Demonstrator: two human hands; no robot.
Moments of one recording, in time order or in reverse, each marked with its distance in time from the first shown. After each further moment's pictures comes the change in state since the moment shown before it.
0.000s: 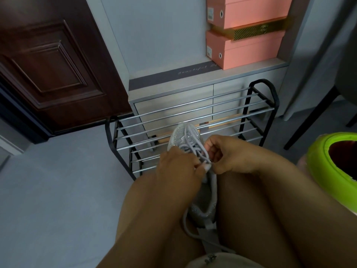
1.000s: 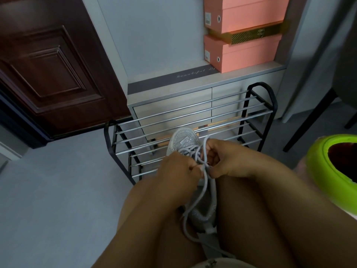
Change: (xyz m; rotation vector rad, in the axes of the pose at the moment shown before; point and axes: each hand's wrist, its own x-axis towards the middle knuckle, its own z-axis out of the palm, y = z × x) left_hand 0.008 -0.007 -0.005 -0.401 -0.002 0.033; right_hand 0.007 0.004 0.004 0.024 0.021 -0.003
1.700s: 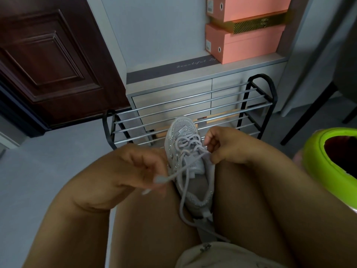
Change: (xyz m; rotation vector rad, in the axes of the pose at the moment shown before) left_hand -0.051 -0.022 -0.083 -0.772 -0.467 0.239; right_hand 0.002 0.002 -0.003 -0.042 0.087 0.089
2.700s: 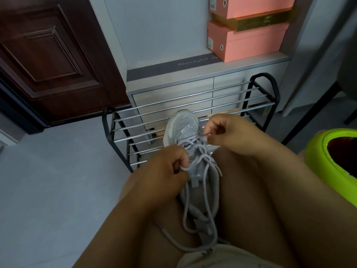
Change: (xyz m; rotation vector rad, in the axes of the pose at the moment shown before) left_hand 0.038 -0.079 0.026 0.714 0.515 -0.009; right_hand 0.000 -0.011 -0.009 0.052 0.175 -0.235
